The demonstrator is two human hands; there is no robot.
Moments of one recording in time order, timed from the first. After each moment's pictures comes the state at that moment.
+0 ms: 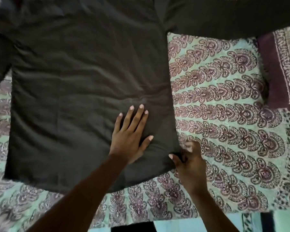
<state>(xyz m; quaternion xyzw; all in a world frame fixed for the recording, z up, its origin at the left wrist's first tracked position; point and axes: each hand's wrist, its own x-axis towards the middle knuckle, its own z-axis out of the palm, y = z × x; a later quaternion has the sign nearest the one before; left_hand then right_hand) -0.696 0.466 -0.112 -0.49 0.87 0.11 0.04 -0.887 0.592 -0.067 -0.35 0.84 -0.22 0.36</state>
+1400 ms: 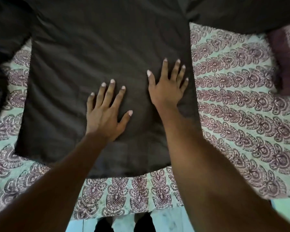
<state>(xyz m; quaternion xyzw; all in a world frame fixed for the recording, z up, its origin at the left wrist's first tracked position) -0.566 0.451 -0.123 -0.58 0.81 0.08 -0.01 -0.778 0.396 -0.125 -0.50 0.86 -0.08 0.08</state>
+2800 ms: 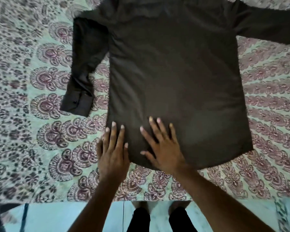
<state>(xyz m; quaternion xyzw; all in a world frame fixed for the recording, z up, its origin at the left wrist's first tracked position) -0.373 0.557 -0.109 -0.68 0.71 0.16 -0.05 -0.586 0.552 -0.111 -0.80 0.59 0.06 0.11</state>
